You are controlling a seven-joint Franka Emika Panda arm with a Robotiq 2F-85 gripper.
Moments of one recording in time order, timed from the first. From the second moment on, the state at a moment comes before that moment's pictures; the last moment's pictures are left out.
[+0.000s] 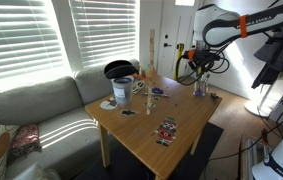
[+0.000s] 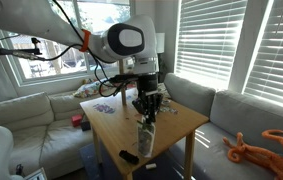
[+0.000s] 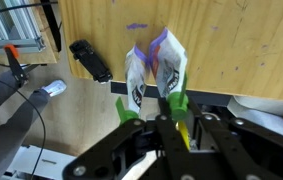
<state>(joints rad) -0.19 -0.24 -0.08 -2.15 -0.30 1.87 1.47</state>
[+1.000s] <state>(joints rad) -0.21 -0.24 -0.09 -2.16 -0.37 1.87 1.52</state>
